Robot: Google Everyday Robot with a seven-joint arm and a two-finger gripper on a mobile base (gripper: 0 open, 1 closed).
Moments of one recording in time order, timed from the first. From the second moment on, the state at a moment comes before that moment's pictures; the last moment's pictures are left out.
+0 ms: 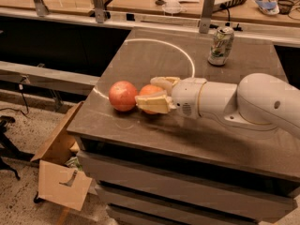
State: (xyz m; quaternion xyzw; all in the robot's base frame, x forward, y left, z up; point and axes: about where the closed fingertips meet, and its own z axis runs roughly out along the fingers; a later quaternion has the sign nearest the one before) arm 0.534 -0.003 0.874 -0.39 0.70 0.29 0.53
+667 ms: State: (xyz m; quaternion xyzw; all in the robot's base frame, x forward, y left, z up) arm 0.537 -0.005 0.876 -0.38 0.71 0.29 0.53
